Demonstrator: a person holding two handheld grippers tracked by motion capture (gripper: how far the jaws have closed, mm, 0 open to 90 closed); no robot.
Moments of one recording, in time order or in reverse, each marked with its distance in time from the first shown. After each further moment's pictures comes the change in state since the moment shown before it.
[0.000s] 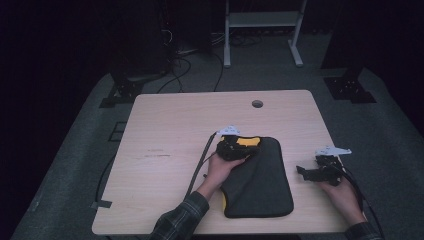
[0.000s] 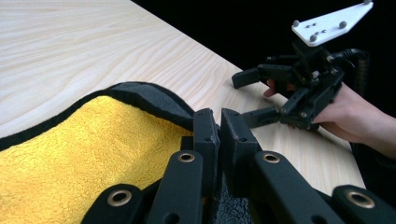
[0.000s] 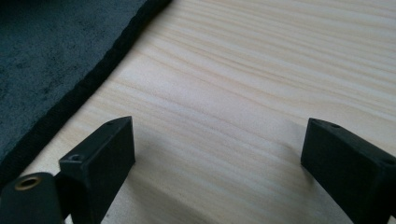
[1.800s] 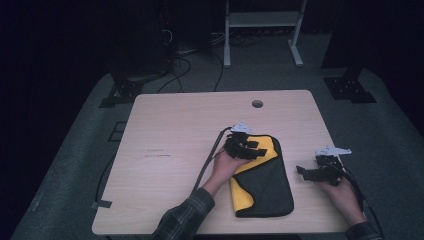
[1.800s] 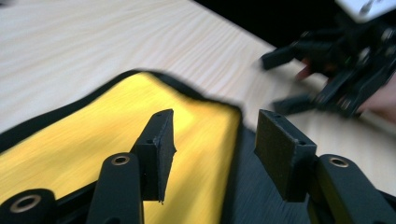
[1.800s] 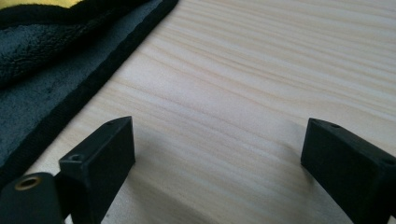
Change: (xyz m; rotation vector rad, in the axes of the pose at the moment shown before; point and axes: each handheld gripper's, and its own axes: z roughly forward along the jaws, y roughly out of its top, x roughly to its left) left arm -0.007 0.012 0.005 0.124 0.149 0.075; right arm 0.000 0.000 0.000 0.000 0.000 0.000
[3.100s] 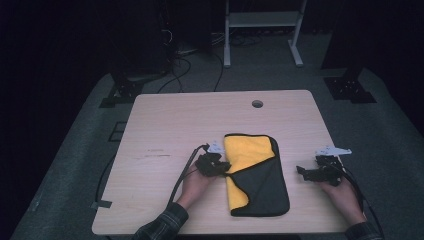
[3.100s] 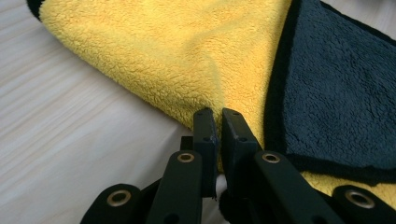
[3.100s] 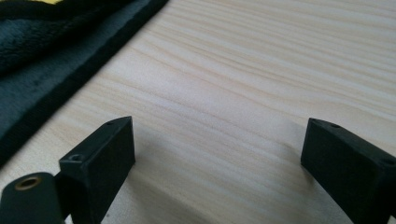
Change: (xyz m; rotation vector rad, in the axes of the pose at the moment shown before) left arm 0.014 -0.069 -0.054 0.187 0.165 0.040; right arm 0.000 0.000 0.000 0.000 0.000 0.001
